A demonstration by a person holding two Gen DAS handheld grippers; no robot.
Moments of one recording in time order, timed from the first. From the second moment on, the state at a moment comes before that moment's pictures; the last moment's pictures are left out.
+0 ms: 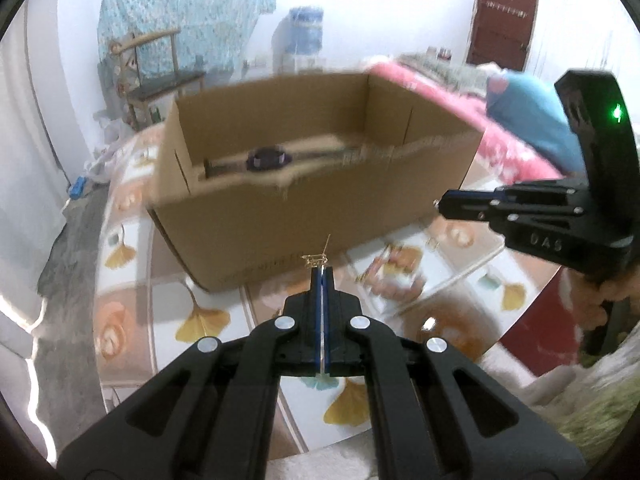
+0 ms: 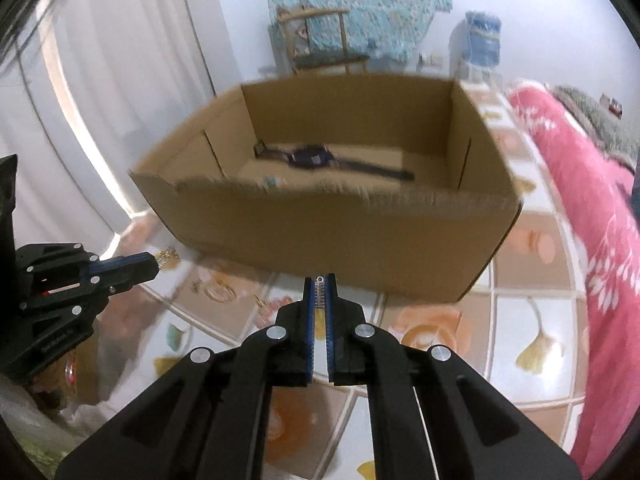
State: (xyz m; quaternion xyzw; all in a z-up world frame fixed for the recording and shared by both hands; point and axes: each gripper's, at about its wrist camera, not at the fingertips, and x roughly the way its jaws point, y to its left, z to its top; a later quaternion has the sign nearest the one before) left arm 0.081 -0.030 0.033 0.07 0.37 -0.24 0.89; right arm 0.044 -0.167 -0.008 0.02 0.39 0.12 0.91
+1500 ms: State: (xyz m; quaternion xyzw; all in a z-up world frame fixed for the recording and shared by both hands) left arm 0.223 -0.076 0.076 0.03 0.40 -0.22 0.89; right arm 0.170 -0.198 0.037 0.06 0.37 0.08 0.92
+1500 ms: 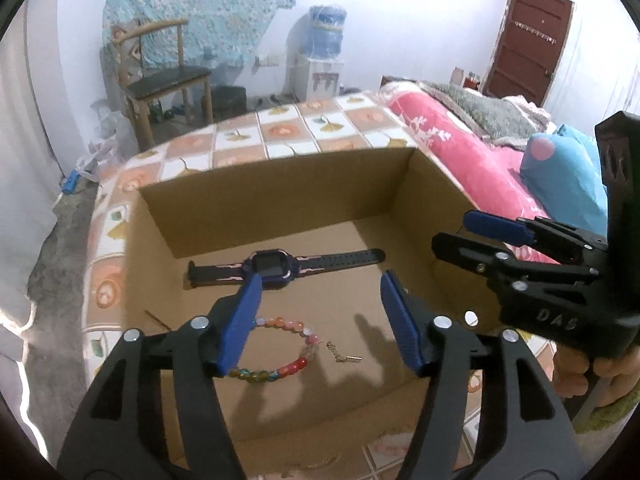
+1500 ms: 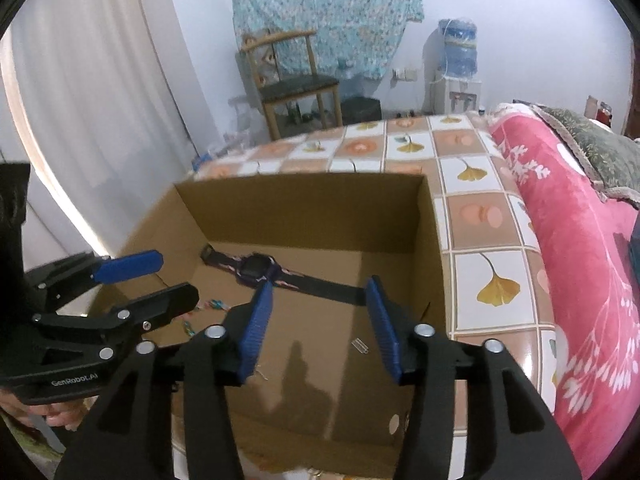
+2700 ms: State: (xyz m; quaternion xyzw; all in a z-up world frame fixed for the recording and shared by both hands) left arm 0.079 0.006 0.010 0.04 0.40 -0.18 0.90; right arm 0.035 -0.182 -0.043 0.14 0.45 0.16 0.87
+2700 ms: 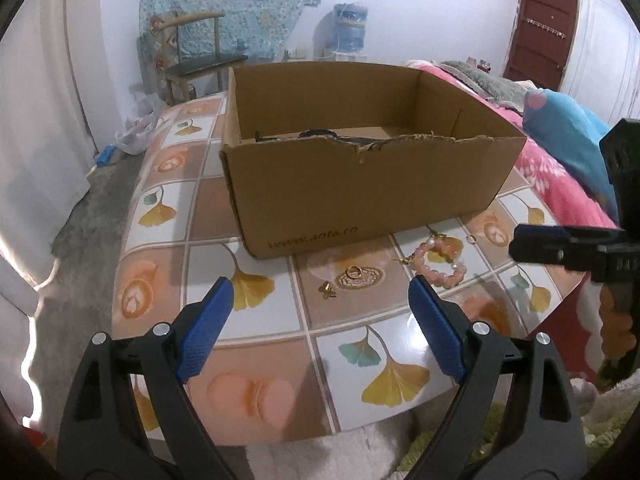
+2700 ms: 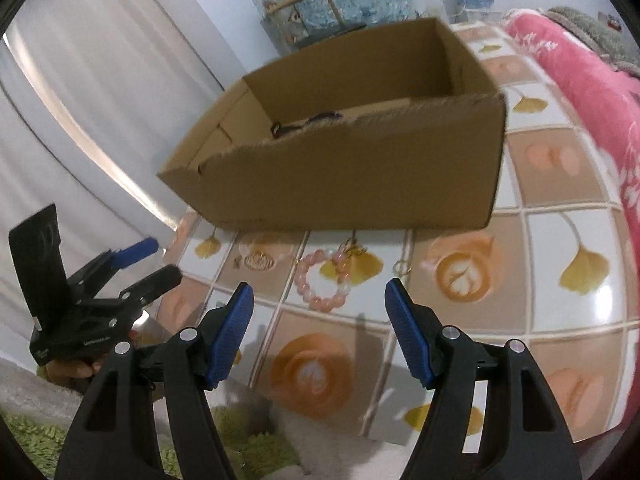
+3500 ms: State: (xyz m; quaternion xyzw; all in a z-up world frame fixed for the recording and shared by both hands) left arm 0.100 -0.023 -0.020 0.08 0.42 -0.19 0.88; right arm 0.063 -0.124 -0.066 0.03 0.46 0.19 0.86
